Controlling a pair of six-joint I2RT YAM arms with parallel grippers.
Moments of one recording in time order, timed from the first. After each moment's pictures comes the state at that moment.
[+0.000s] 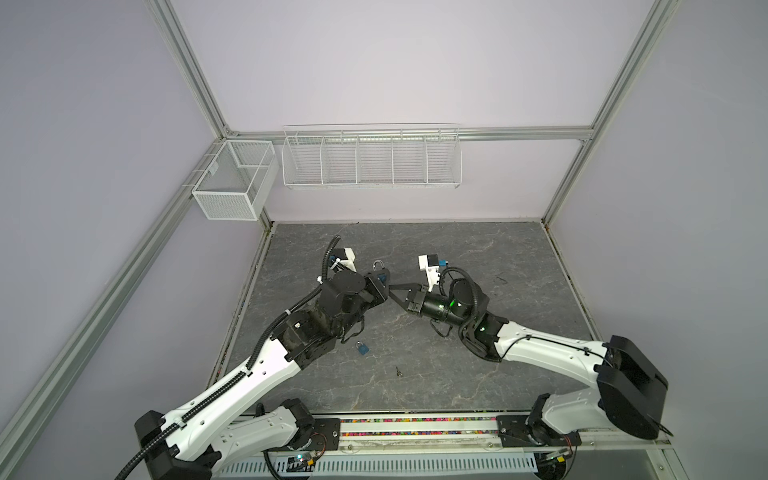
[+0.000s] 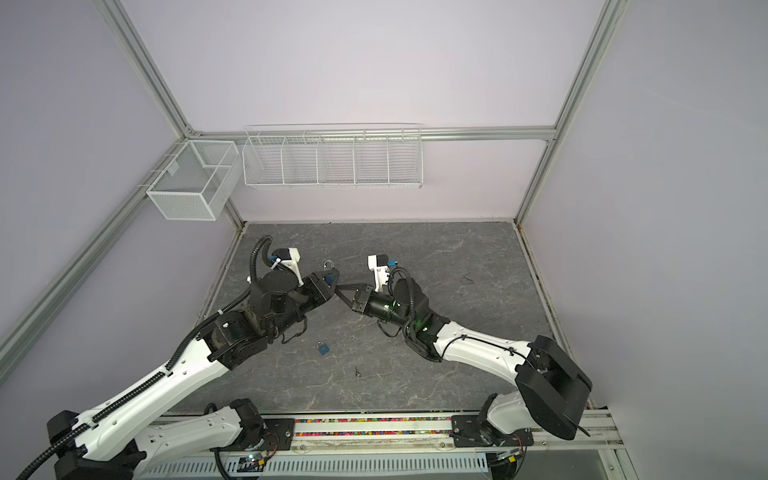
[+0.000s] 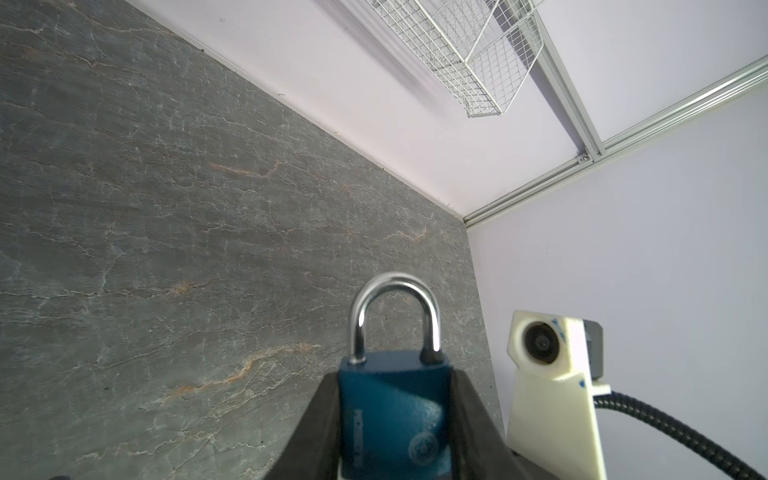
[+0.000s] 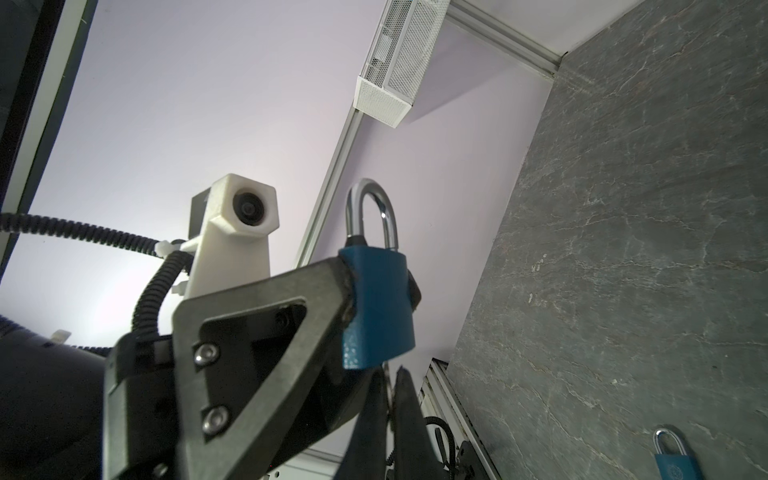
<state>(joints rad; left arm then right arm) -0.87 1.01 1.02 -0.38 -0.29 -0.98 0.91 1.41 0.81 0.66 -0.31 1.21</state>
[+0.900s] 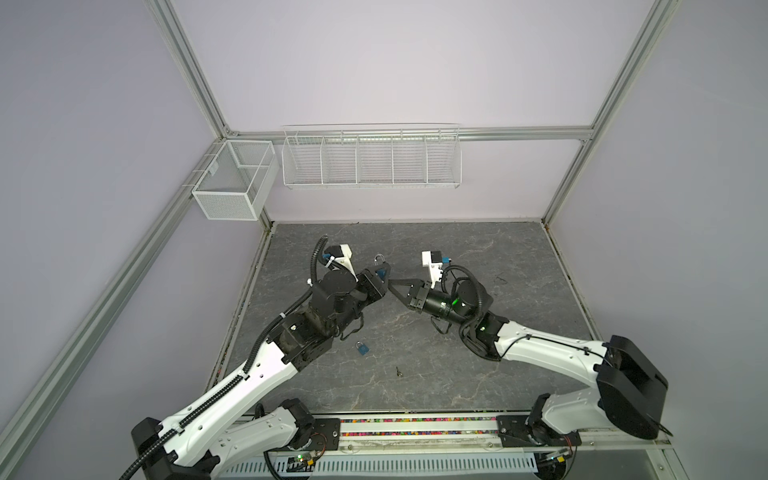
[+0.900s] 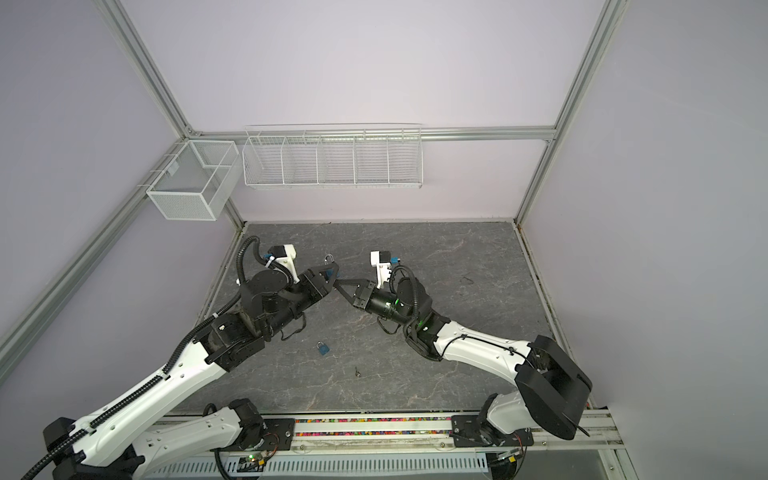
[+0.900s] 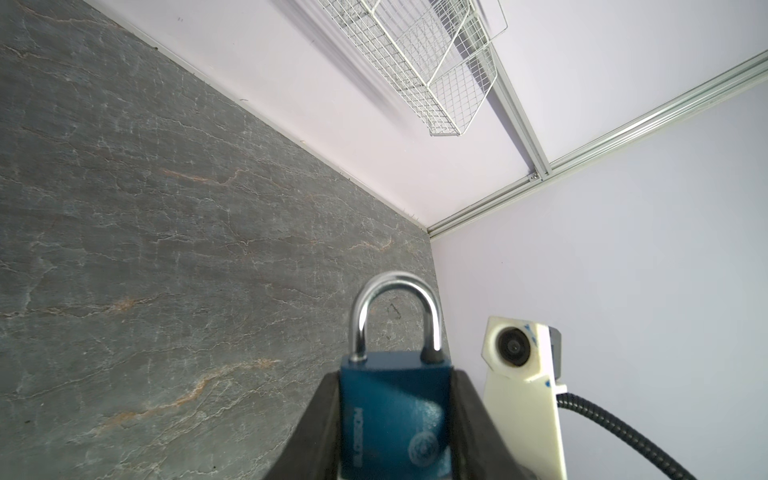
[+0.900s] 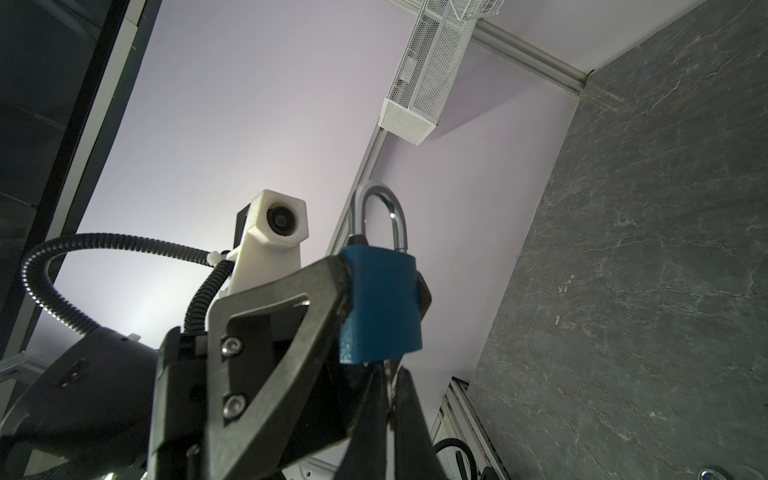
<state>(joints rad) -0.83 0.99 0.98 -0.26 -0.21 -1.00 0.90 1.41 0.81 0.74 -0.30 1.24</state>
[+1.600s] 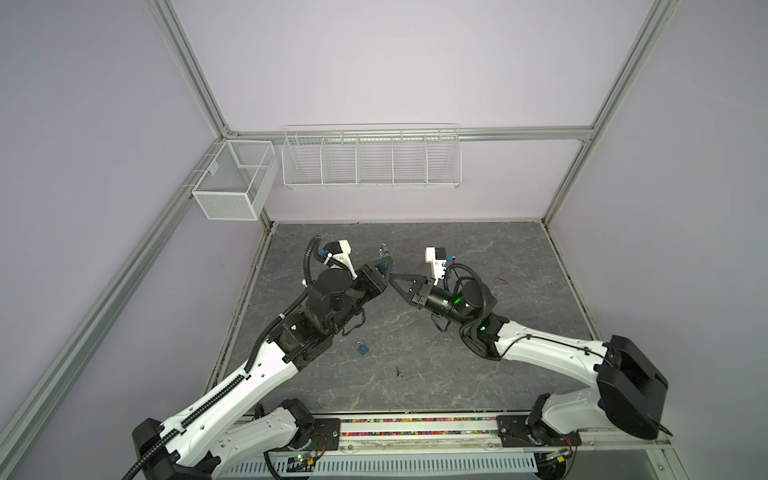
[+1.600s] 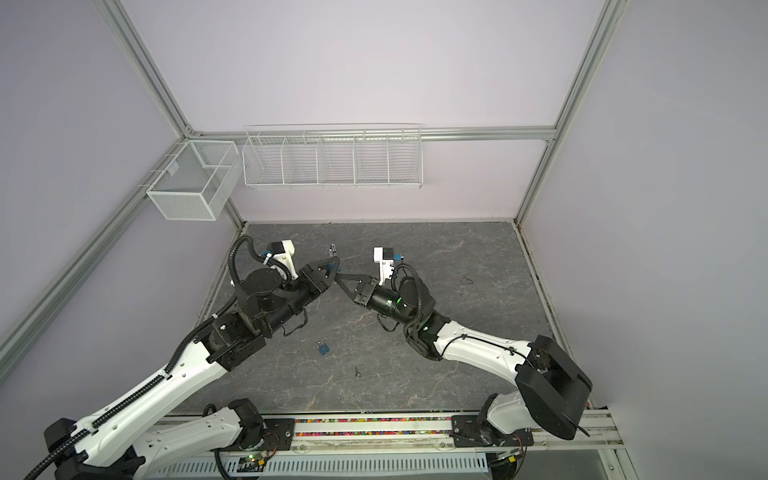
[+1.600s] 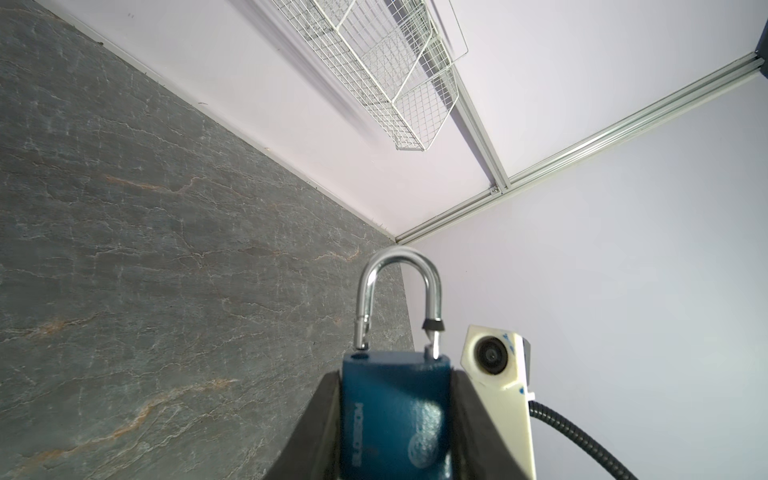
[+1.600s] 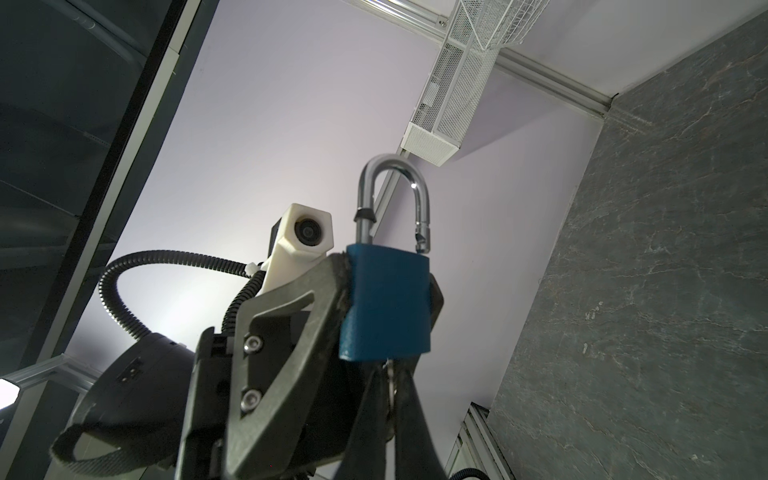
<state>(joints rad) -0.82 0.99 0.97 -0.16 -0.17 -1.03 0.90 1.41 0.81 0.81 -0.27 1.26</state>
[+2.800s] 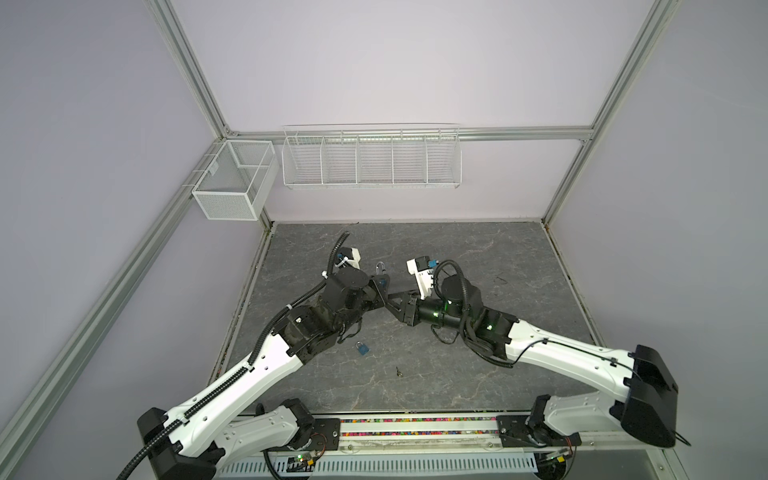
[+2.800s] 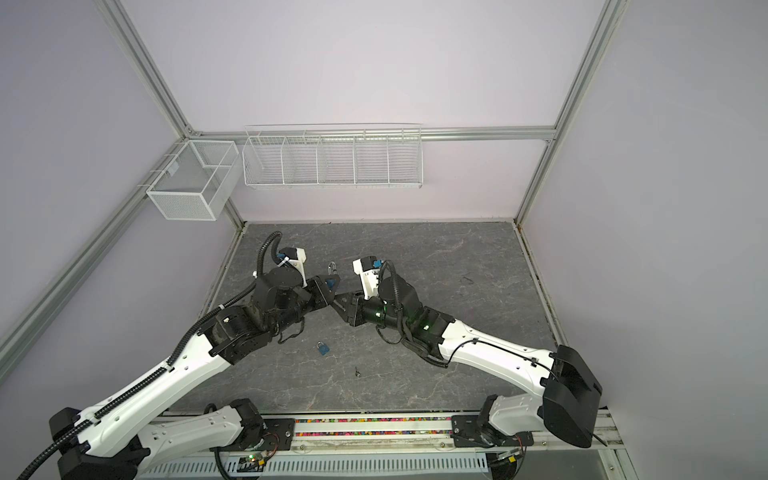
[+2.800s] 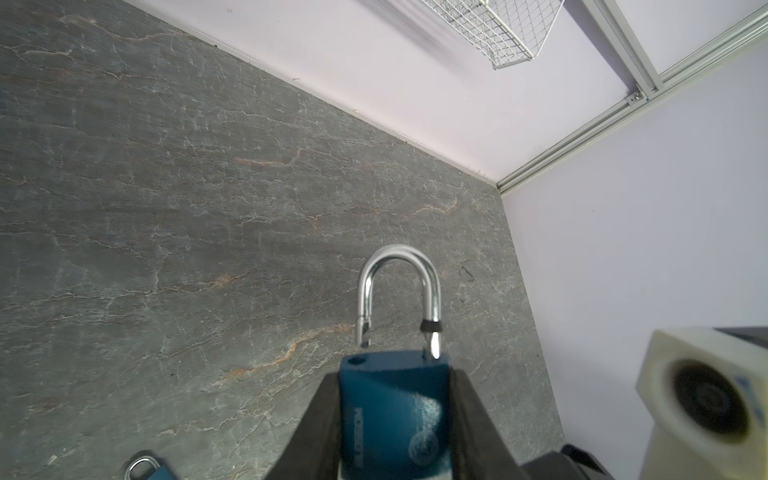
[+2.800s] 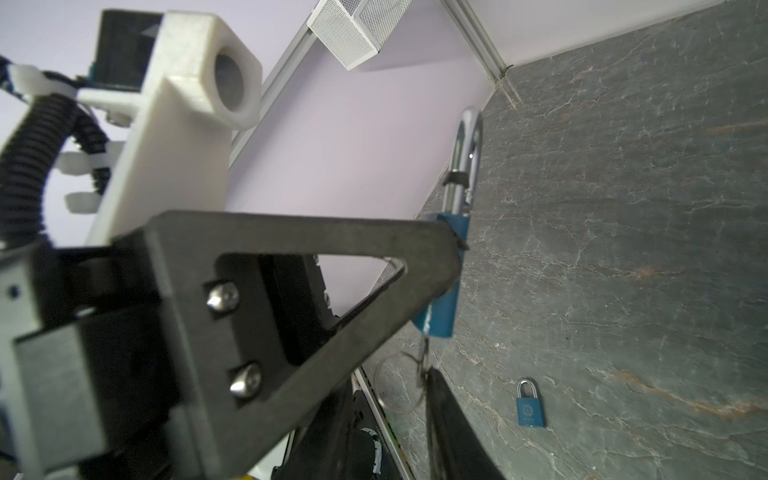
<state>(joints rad) -0.85 1.05 1.07 -0.51 -0.27 -0.85 1.00 1.33 0.97 0.15 -0.19 0.78</state>
